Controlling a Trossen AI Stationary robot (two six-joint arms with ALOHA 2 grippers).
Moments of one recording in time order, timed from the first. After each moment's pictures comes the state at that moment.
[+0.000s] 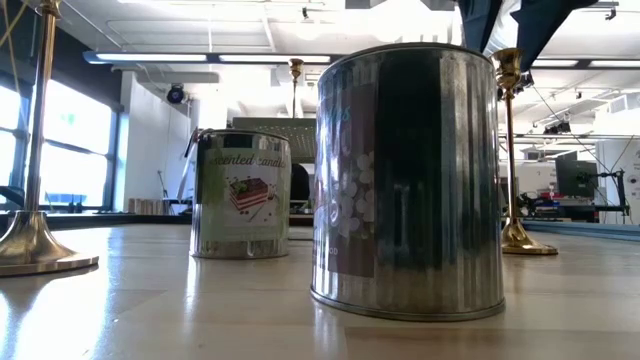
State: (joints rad) left arm -0.32 0.69 1.20 -0.79 -0.28 0.13; right arm 0.33 1.62 1.56 -1.45 0.24 1.45
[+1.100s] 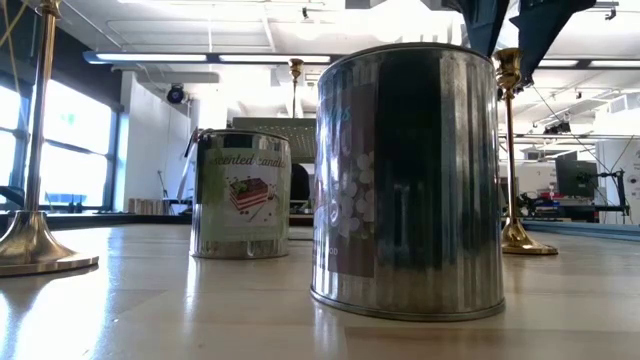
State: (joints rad) left arm -0.32 0.69 1.20 -0.80 -0.28 0.12; right arm 0.30 1.64 1.56 -1.47 0.19 1.39
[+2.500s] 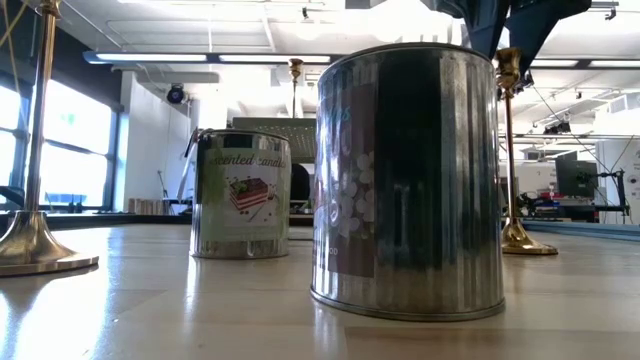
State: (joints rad) left arm -0.32 0.69 1.20 -0.80 -0.28 0.12; right arm 0.28 1.64 1.56 -1.45 0.15 1.38
